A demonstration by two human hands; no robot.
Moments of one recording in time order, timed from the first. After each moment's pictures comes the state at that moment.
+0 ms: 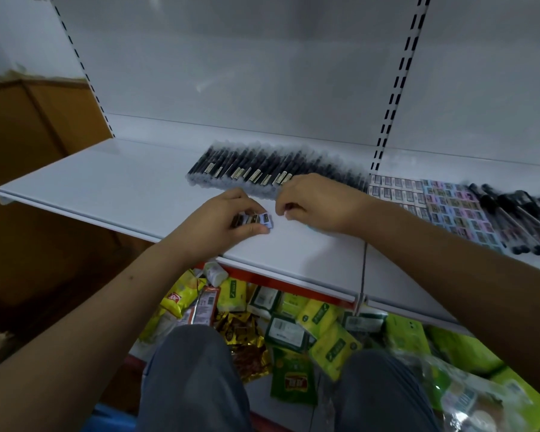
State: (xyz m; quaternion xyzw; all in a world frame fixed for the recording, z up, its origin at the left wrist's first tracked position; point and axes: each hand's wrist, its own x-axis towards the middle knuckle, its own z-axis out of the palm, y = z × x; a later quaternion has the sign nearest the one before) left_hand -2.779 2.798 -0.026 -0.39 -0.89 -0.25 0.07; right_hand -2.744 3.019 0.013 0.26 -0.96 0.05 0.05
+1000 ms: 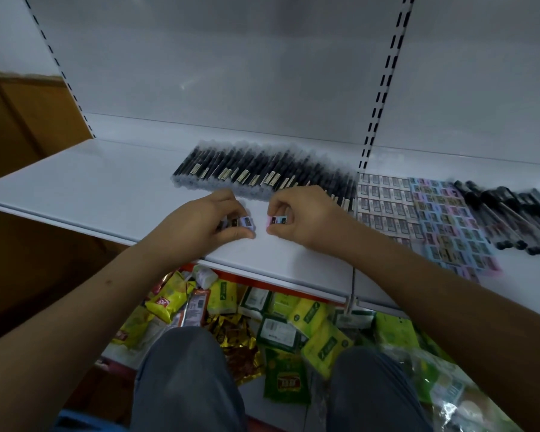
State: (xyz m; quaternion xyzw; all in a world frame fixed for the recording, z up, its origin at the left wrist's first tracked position) left_hand -2.784 2.790 -0.022 -0.42 -0.88 -0.20 0.08; right_hand -2.723 3.005 -0.005 0.11 -0.97 0.21 0.09
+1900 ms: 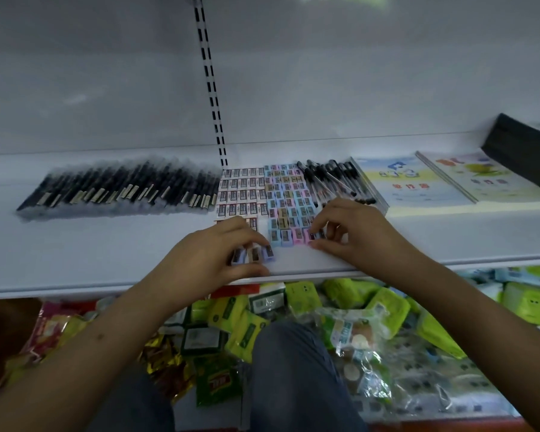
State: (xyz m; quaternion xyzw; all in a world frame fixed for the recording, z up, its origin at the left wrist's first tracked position) left_hand -2.659 2.952 -0.018 -0.60 -0.77 -0.20 0.06; right_hand -2.511 3.184 -0.015 -0.01 -0.96 0.19 0.20
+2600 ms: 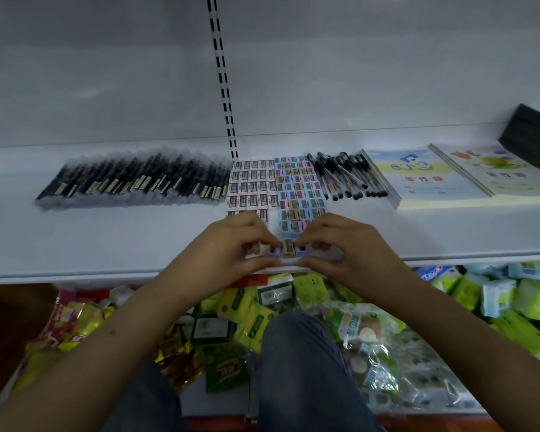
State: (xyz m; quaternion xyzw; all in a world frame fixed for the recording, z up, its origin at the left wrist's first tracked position) left_hand -2.645 2.951 -0.017 -0.58 -0.76 -0.29 0.02; right_hand -2.506 3.145 -0.034 0.05 -0.94 0.20 0.26
